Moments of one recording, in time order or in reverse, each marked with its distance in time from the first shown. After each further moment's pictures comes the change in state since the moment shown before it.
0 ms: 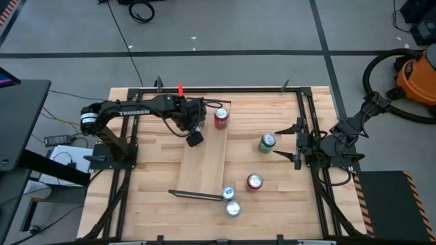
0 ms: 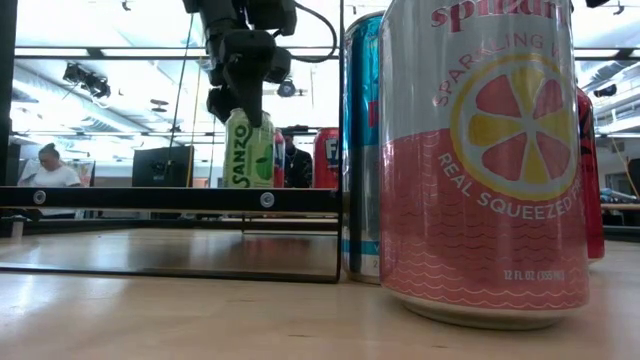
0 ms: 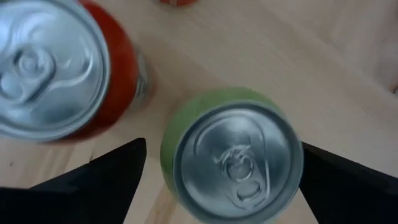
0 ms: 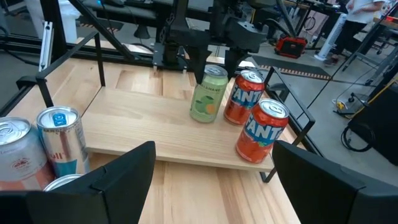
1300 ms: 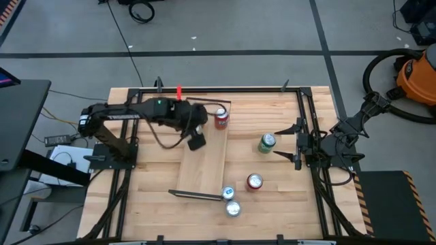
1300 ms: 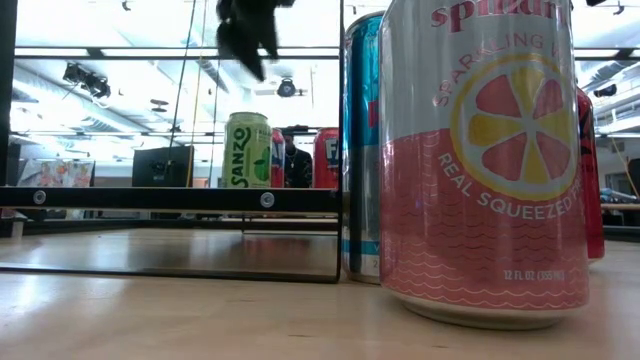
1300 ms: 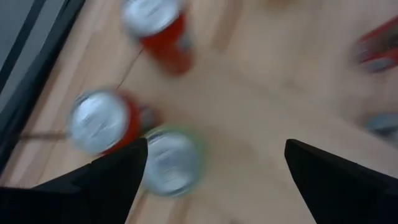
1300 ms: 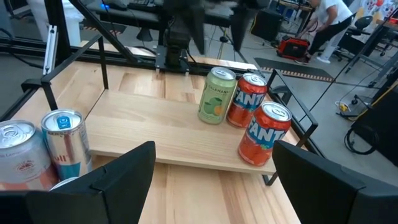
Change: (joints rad) left arm -0.199 -0.009 0.265 -0.122 -0.249 -0.059; right arm 0.000 0.000 0.000 0.016 -0.010 -0.009
